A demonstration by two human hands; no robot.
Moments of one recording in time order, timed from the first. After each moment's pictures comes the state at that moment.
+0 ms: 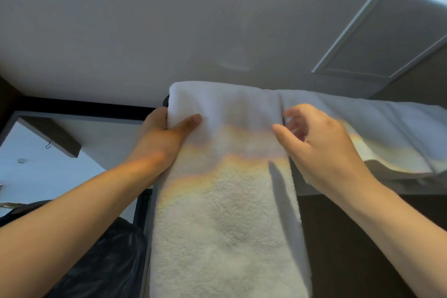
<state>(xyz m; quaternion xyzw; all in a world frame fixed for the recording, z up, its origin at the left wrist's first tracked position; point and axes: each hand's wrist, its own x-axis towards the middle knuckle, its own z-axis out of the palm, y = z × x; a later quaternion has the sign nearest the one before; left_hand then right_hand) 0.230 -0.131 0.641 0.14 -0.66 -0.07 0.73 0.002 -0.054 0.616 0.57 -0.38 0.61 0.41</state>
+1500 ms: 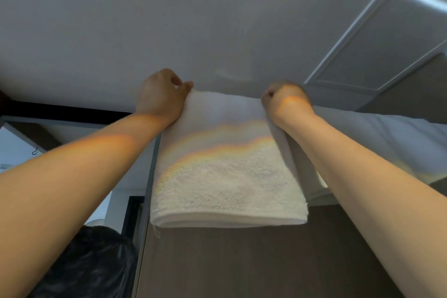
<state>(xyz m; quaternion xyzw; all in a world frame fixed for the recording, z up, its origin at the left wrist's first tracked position) 0.232 -0.129 0.739 0.27 -0.59 0.21 0.73 0.022 -0.062 0.739 0.51 -0.56 0.54 0.36</state>
